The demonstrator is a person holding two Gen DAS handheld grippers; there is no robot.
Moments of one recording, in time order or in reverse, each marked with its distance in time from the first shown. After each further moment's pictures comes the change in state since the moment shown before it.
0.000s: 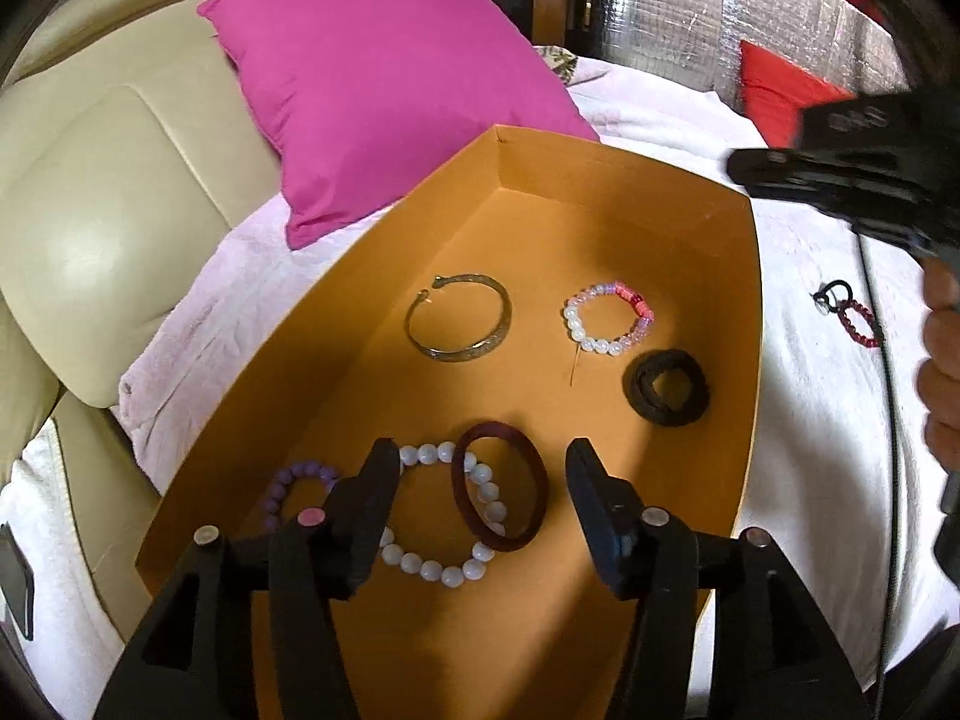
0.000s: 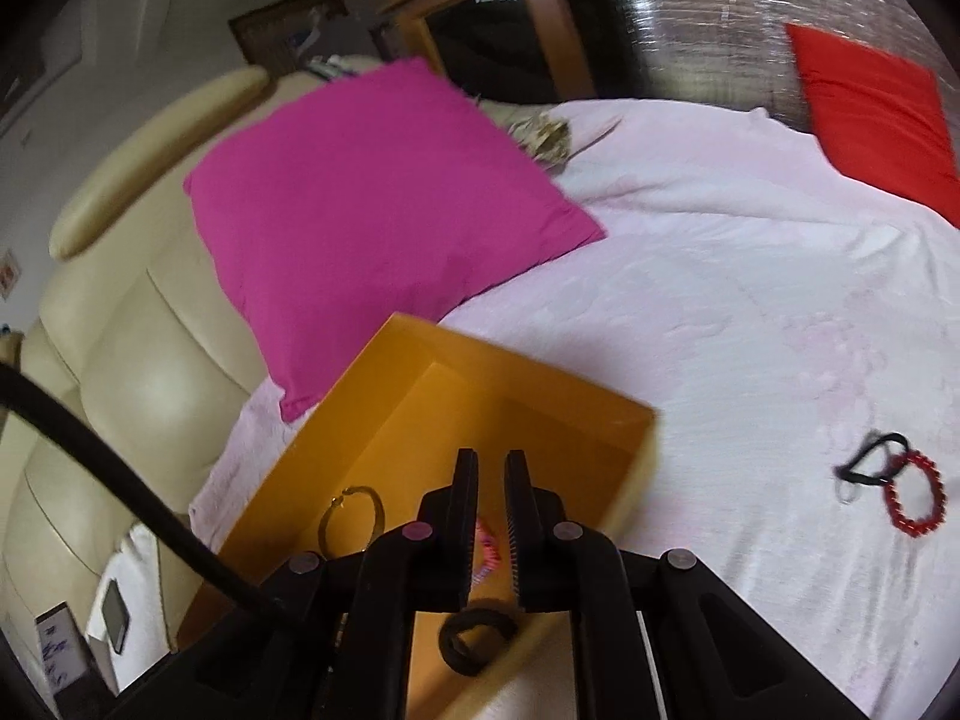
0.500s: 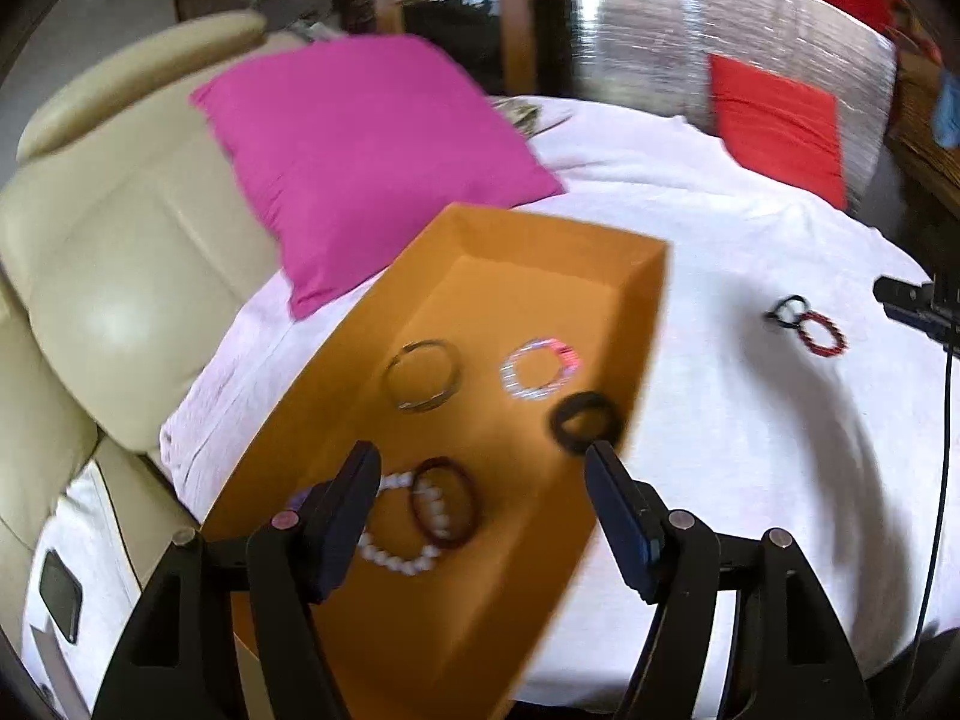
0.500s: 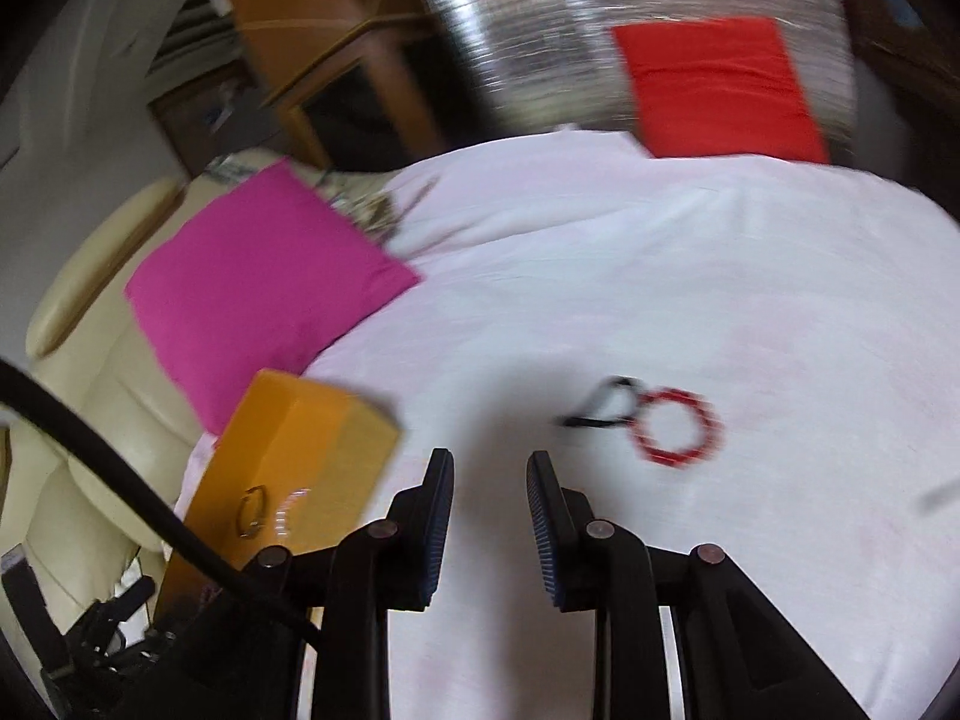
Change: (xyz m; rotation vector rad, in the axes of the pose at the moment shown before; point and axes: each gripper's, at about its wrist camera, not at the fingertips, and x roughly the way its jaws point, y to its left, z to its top) left arm -0.061 -0.058 0.015 0.095 -0.085 0.048; right arm -0.122 -0.138 -0.044 0.204 -0.107 -0.133
